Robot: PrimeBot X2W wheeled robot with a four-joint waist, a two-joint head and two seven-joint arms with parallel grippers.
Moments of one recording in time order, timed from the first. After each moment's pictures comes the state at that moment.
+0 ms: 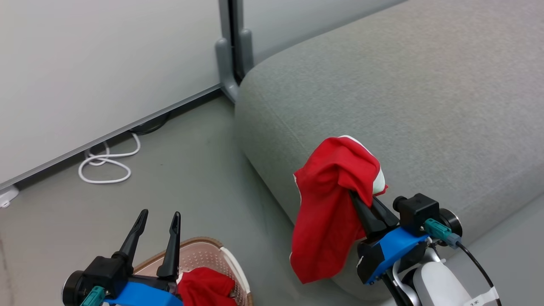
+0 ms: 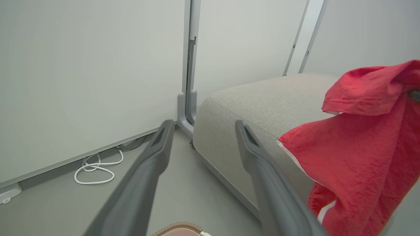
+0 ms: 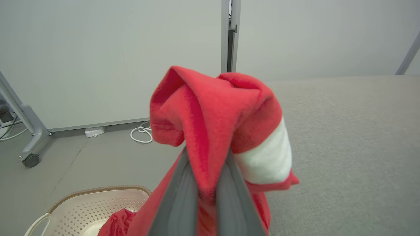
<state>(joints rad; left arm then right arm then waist) -0.02 0.20 -0.20 0.22 -0.30 -0.12 -0.26 -0.26 -0.05 0.25 0.31 0.14 0.13 -0.09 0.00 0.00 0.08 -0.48</state>
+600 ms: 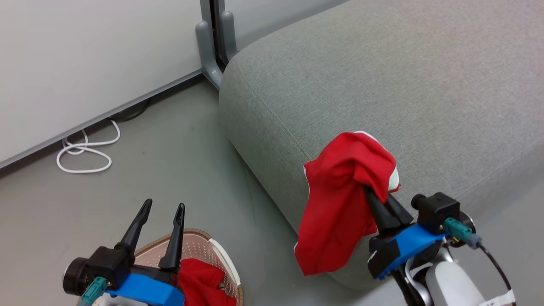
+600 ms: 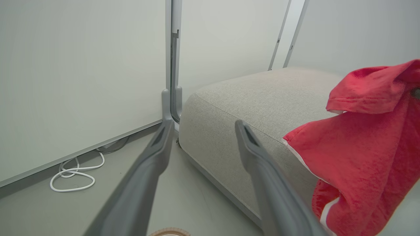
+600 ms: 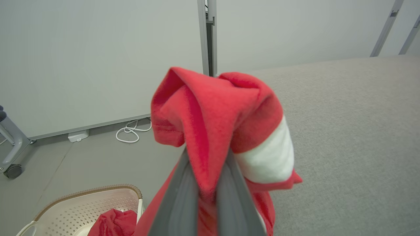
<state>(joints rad) -0.05 0.22 -0.23 0.22 -0.29 -0.13 -0.26 -0.22 -0.05 0.19 0.26 0.17 0.13 -0.09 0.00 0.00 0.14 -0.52</state>
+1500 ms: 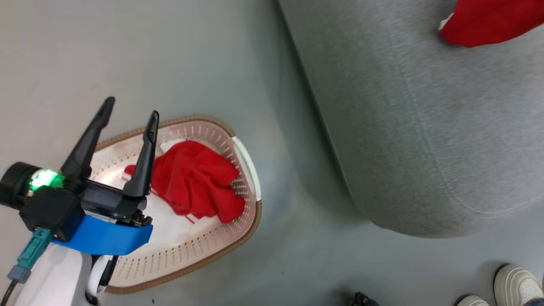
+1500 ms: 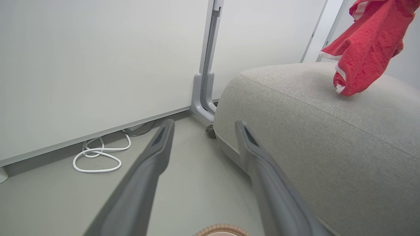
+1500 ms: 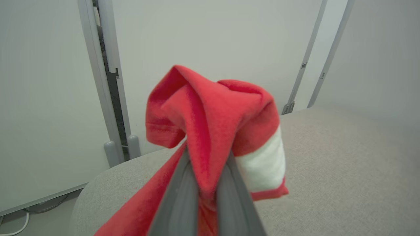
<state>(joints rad) -0.27 0.40 -0.25 -0.05 -0.27 -0.12 -0.25 -1.02 -0.25 -0.42 0.49 0.16 0.13 0.00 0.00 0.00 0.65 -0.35</state>
